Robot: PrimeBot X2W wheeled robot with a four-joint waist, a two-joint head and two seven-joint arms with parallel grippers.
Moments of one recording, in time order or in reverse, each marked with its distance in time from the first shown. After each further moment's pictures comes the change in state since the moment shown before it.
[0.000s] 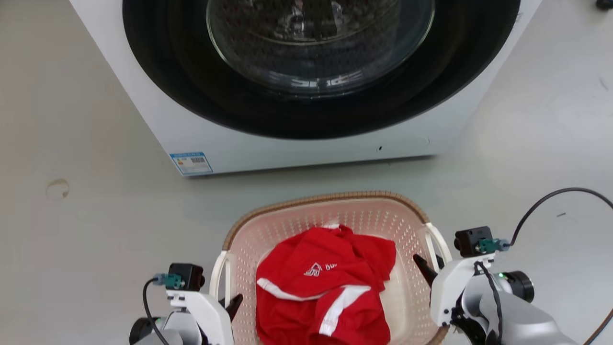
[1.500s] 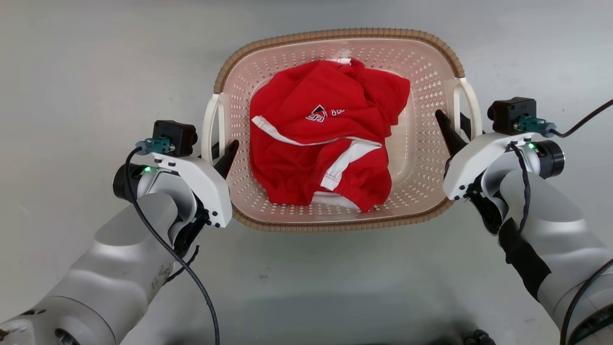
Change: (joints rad) left arm -0.426 0.008 0.001 -0.005 0.120 0.000 -0.111; right arm -0.310 -0.015 -0.478 -0.018 -0.445 0.000 -0.065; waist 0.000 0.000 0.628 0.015
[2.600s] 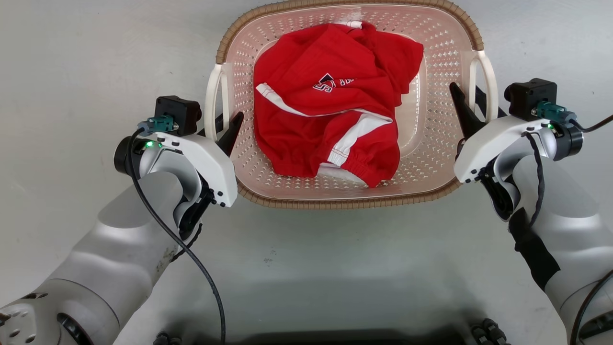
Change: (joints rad) left arm -0.066 -0.021 0.002 0.009 0.038 0.008 -0.047; right arm 0.034 -0.017 -0.281 -0.137 -0.294 0.000 0.000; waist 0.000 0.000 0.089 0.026
